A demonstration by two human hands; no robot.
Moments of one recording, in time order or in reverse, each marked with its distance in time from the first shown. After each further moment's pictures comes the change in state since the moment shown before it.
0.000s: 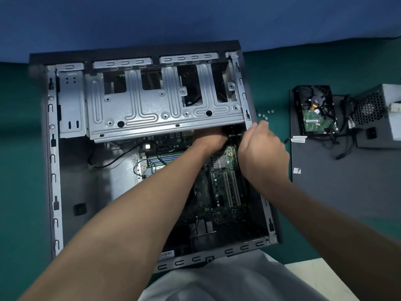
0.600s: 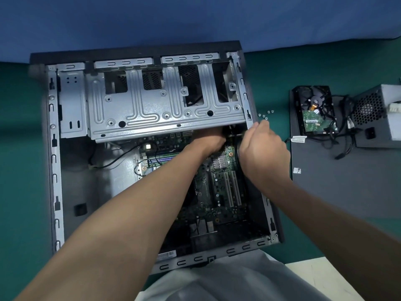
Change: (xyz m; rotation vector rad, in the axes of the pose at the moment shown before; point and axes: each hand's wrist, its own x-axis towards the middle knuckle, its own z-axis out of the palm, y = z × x) left_hand 0.003 -0.008 -0.003 0.144 -0.056 0.101; right_hand 0.002 0.001 0.003 -0.031 0.028 -0.029
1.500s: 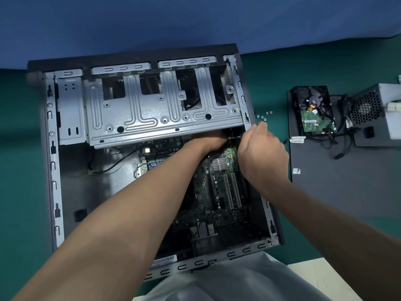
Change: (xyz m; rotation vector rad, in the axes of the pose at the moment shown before) left_hand 0.022 -0.010 0.007 -0.129 0.008 0.086; right_hand 0.003 0.000 0.000 0.013 -0.007 0.015
